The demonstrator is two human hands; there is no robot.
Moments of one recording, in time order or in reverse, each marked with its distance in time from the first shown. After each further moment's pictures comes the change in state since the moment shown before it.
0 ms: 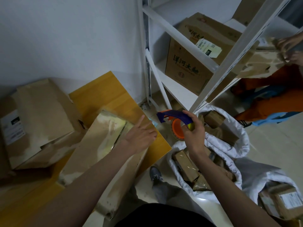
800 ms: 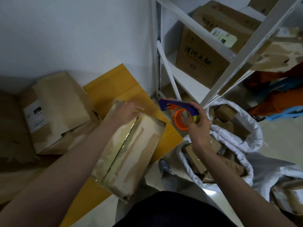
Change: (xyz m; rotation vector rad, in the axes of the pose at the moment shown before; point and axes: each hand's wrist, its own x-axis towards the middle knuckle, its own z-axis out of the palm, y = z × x) left_hand -0.041 -0.105 0.013 -0.626 0.122 -0.368; right_hand -0.034 -0.030 0.026 0.158 -0.014 0.060
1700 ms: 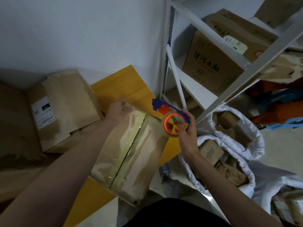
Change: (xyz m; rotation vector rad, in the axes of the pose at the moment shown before) left_hand -0.015 -0.063 0.006 -0.501 0.267 -0.453; right_hand -0.022 0.016 0.063 0.092 -0.111 0.105
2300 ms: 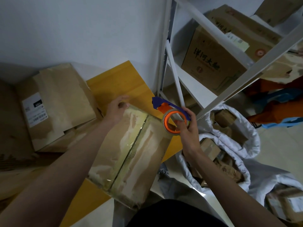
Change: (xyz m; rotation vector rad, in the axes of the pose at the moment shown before) left_hand 0.001 -0.010 0.015 -0.315 0.037 0.074; right_hand 0.014 0.006 -0.006 -0.025 -0.040 0.007
